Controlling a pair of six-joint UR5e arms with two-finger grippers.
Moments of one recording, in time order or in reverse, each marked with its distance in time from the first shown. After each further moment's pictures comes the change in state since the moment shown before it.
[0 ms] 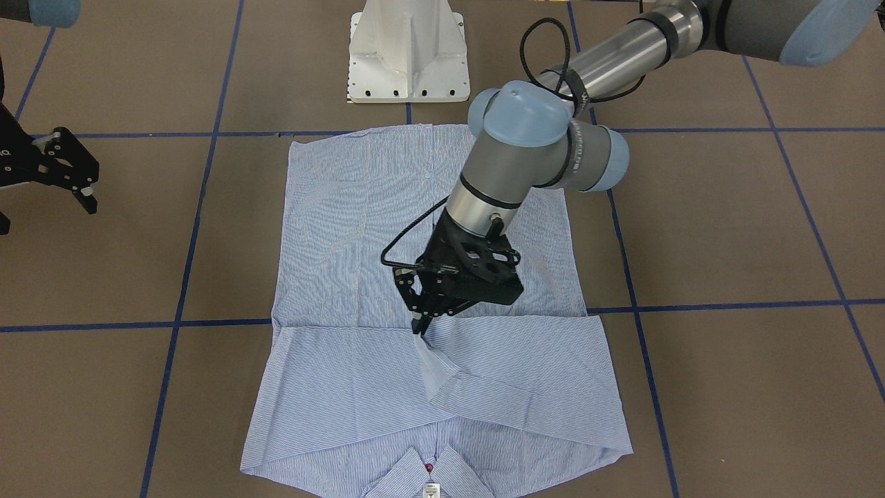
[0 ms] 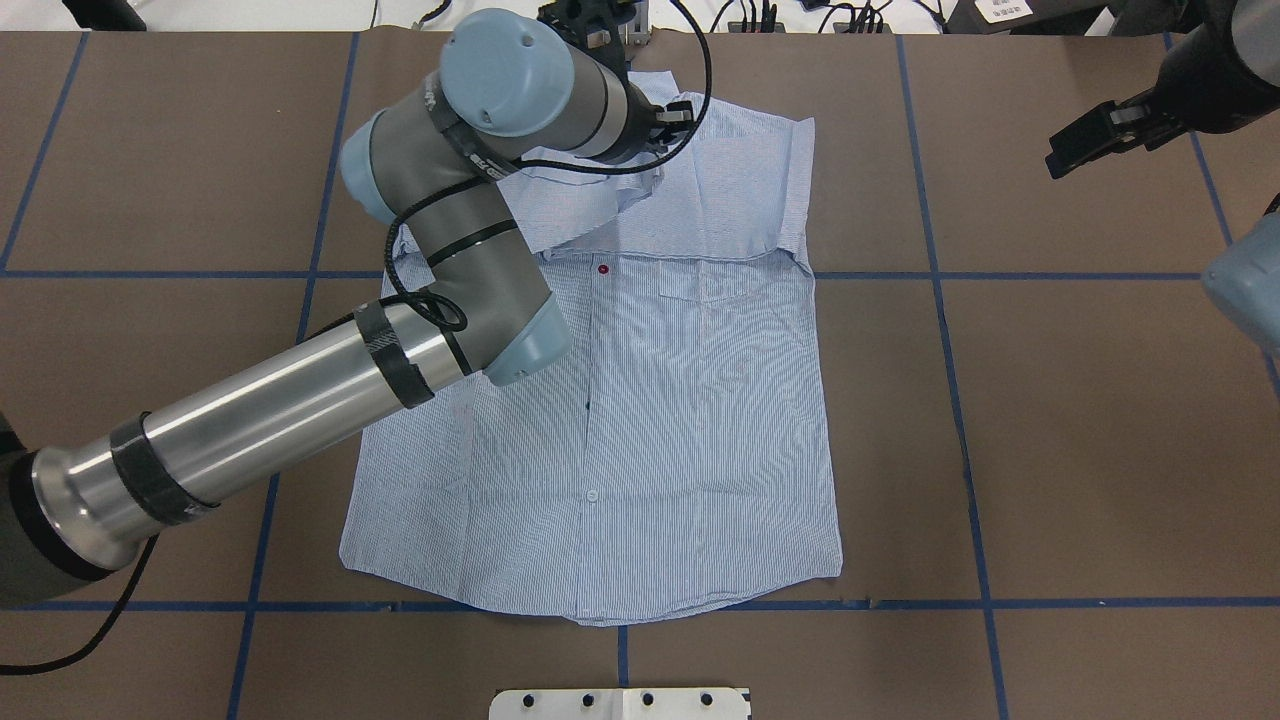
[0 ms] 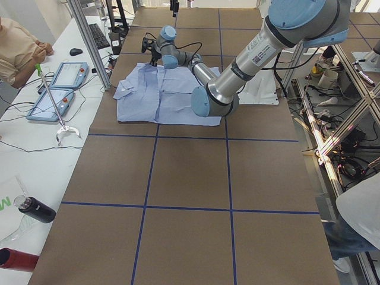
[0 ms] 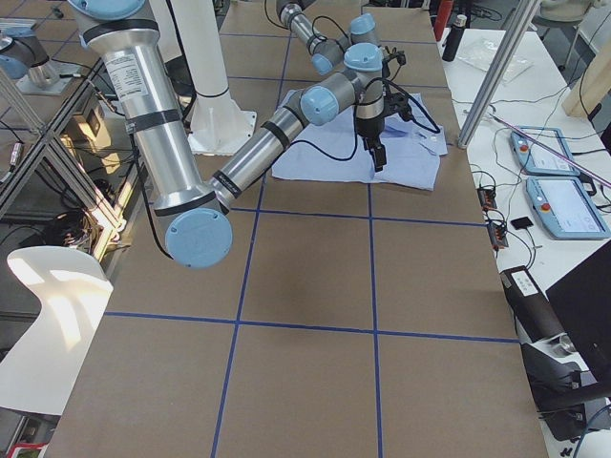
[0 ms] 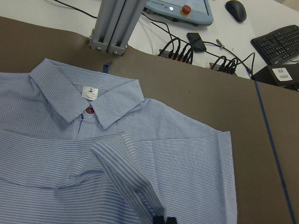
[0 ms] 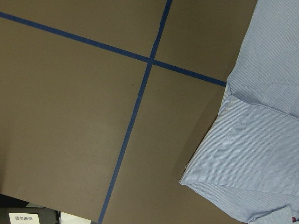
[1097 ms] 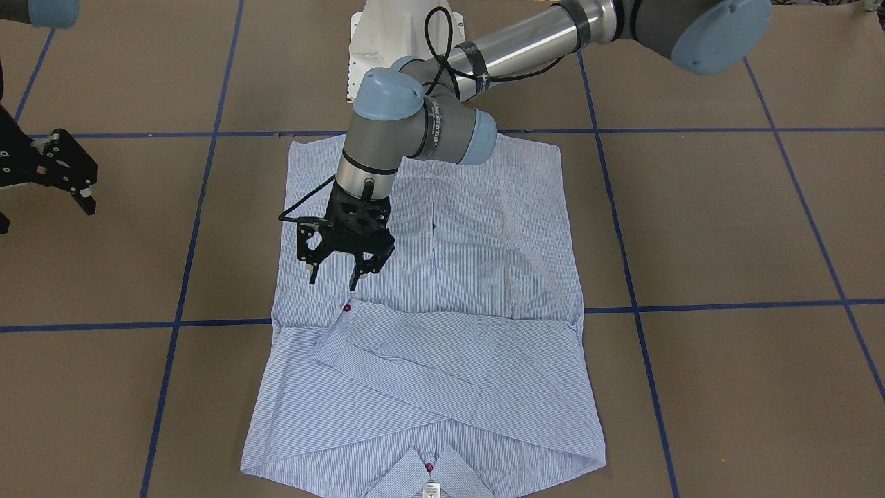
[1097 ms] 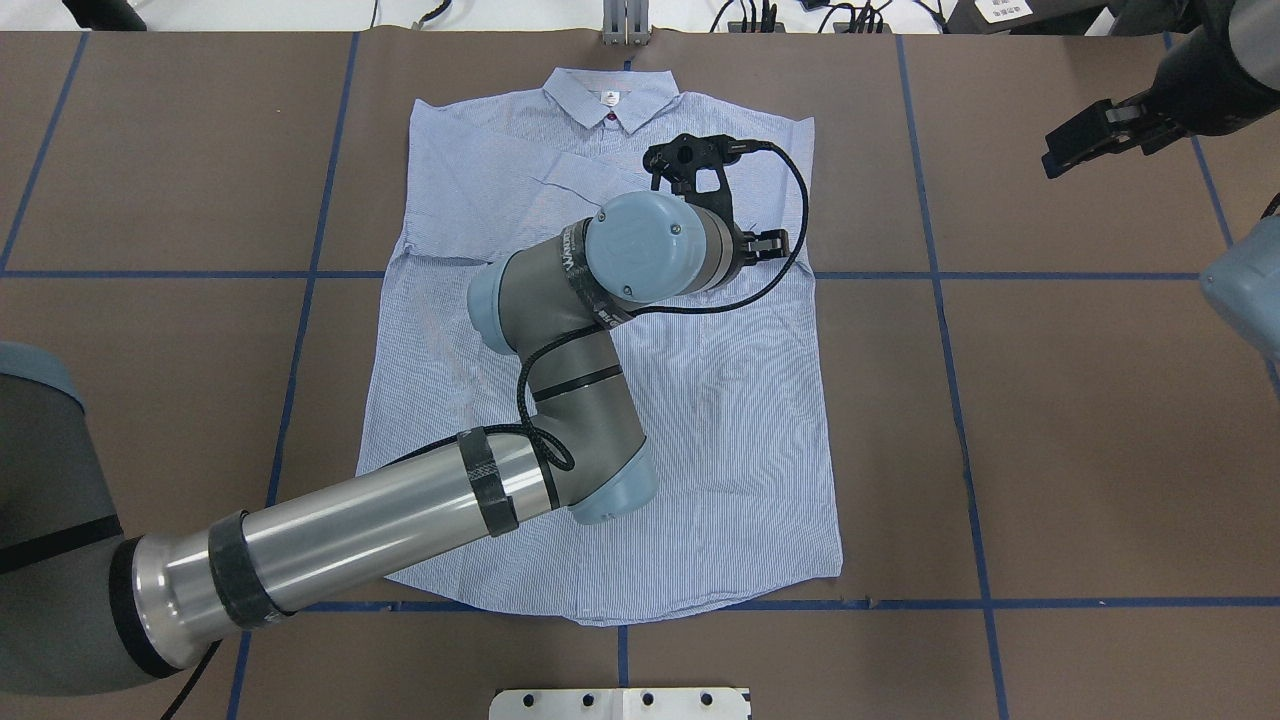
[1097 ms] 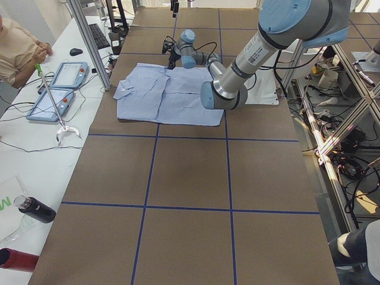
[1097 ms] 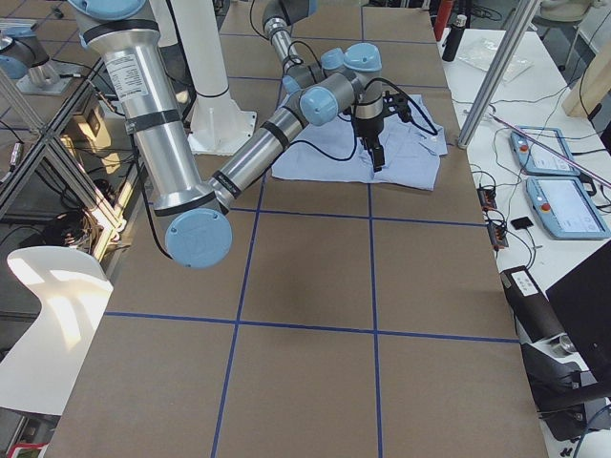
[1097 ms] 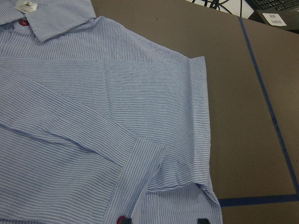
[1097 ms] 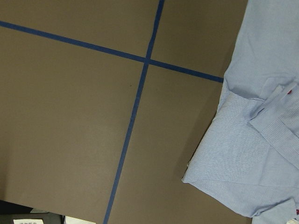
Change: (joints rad) left arm 0.178 -0.038 0.038 0.028 0.155 0.011; right arm -0.019 0.003 0.010 0.012 -0.001 0.100
